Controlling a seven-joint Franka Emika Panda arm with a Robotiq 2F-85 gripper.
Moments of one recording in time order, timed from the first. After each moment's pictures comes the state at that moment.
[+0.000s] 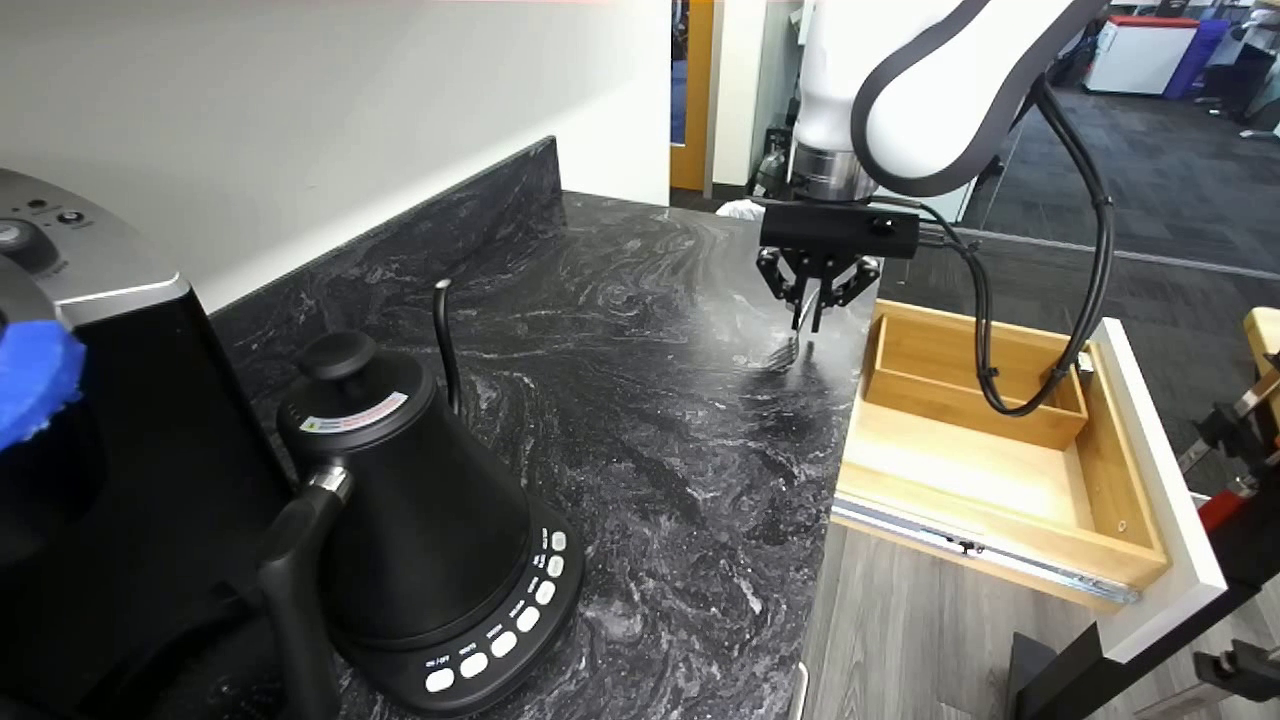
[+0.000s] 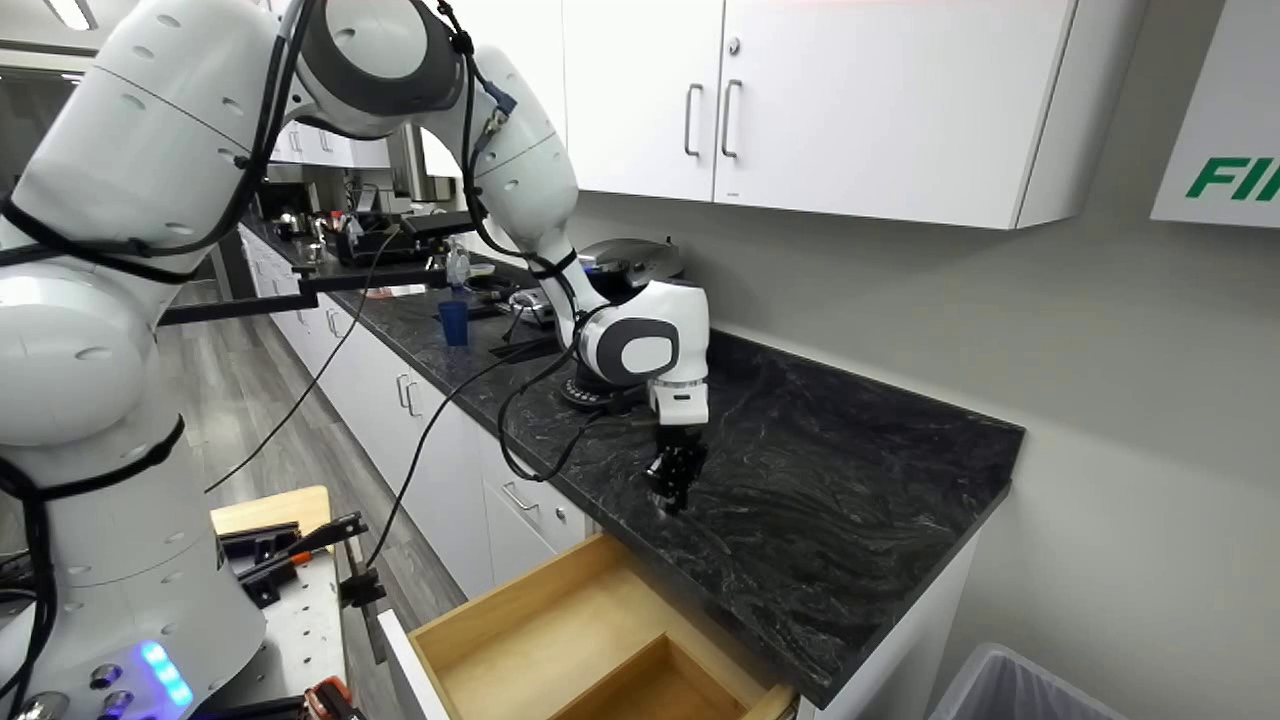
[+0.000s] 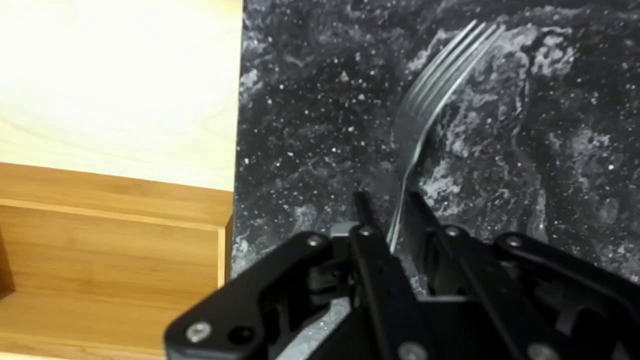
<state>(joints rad) 0.19 0.61 -0.21 -2.05 0.10 2.67 1.22</state>
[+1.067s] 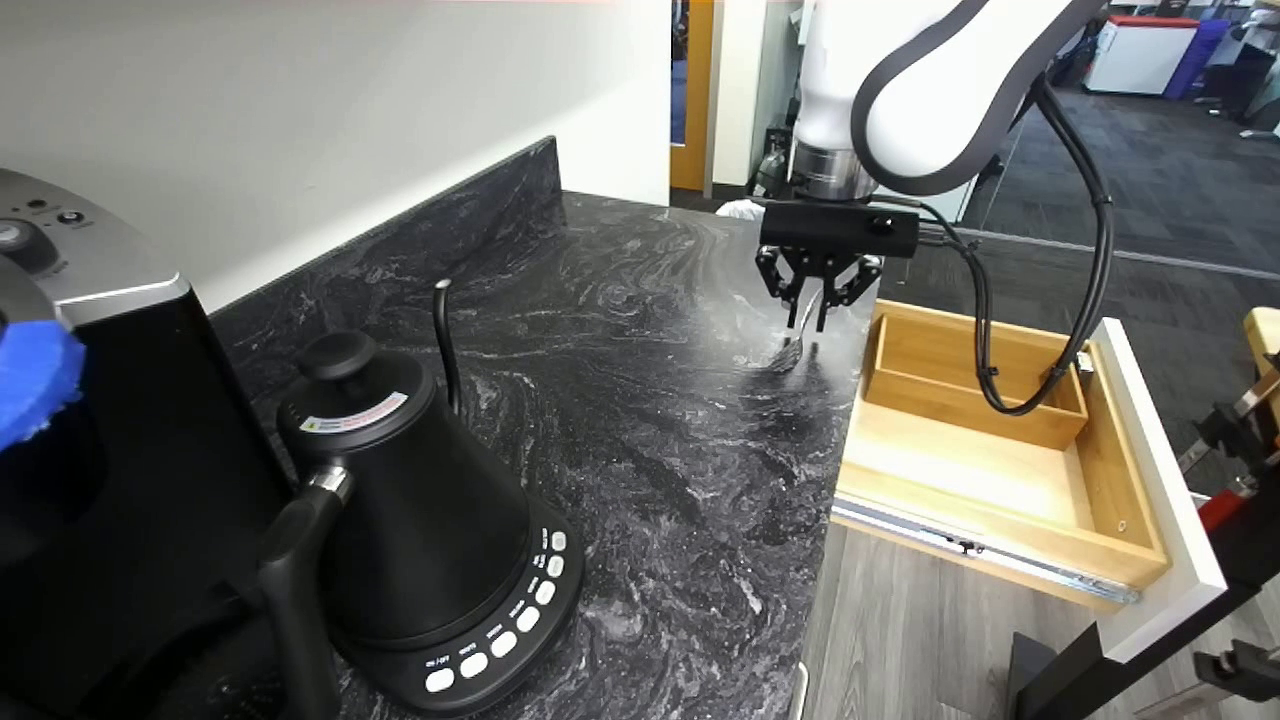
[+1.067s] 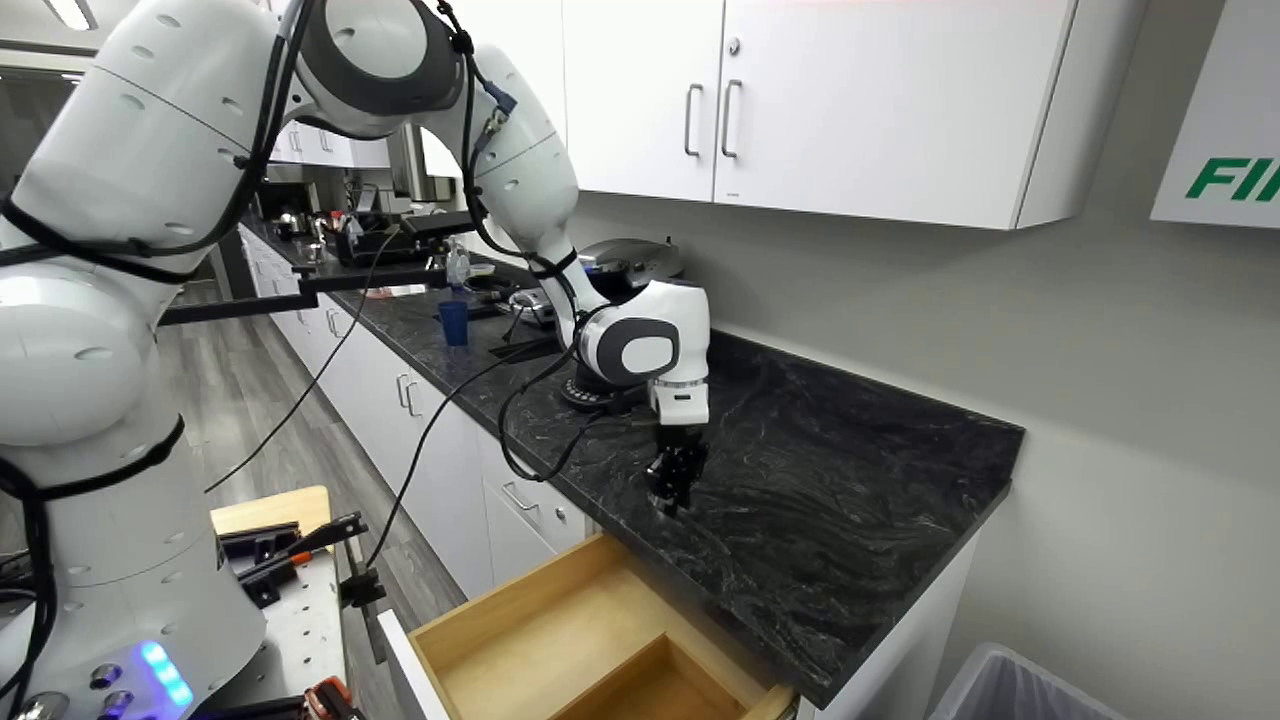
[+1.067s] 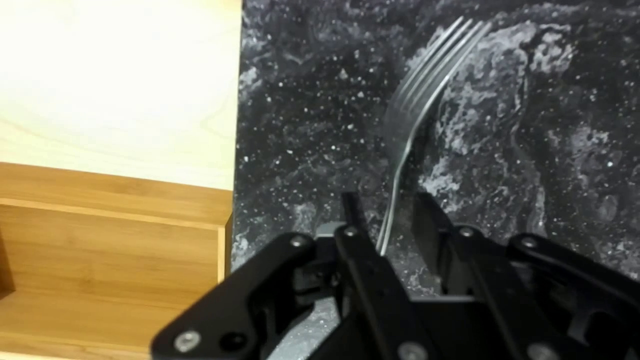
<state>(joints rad) 0.19 0.61 -0.21 -2.05 0.10 2.67 1.22</state>
